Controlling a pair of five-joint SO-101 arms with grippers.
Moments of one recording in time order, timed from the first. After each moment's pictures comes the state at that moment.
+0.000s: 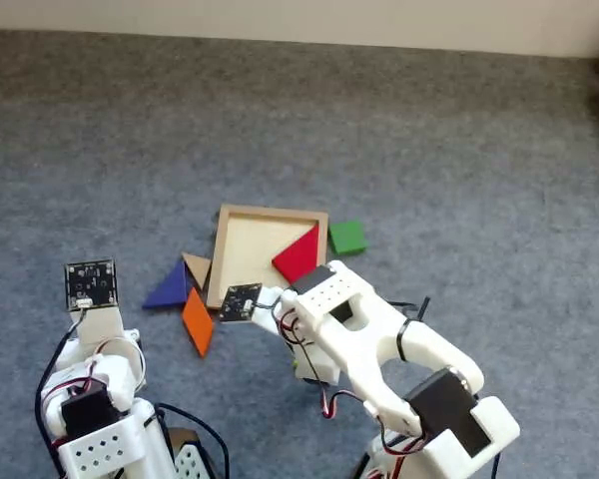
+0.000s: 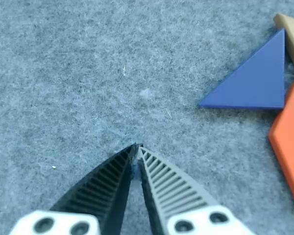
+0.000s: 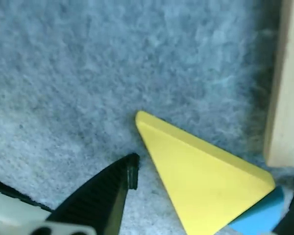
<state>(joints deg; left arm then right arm) -30.0 -102.7 96.0 71.8 -8.7 -42.1 -0.3 44.4 64.4 45.1</state>
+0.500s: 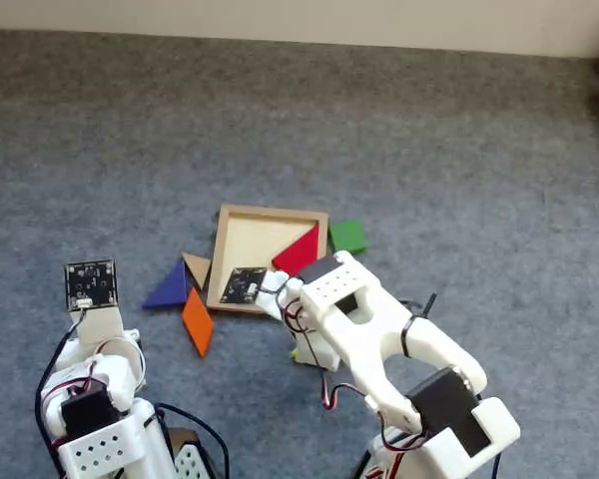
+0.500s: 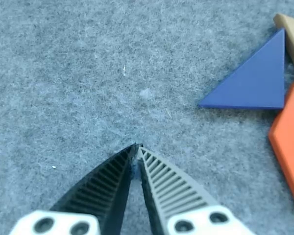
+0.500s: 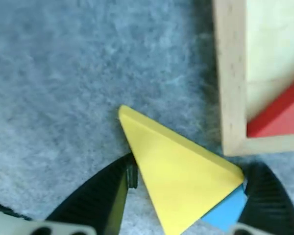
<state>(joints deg) -30.0 -102.7 96.0 71.8 -8.7 -39.2 0.1 42.6 63.8 44.8</state>
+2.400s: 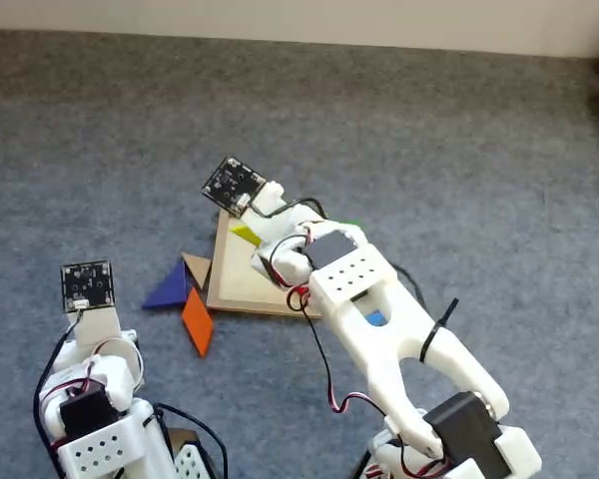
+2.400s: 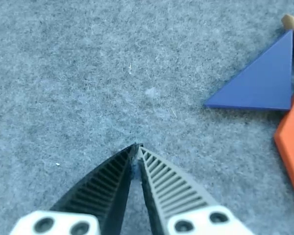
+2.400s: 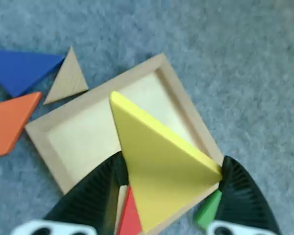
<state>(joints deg) -31.3 -102.7 96.0 71.8 -8.7 -38.9 -12.0 34.1 37.1 28.0</state>
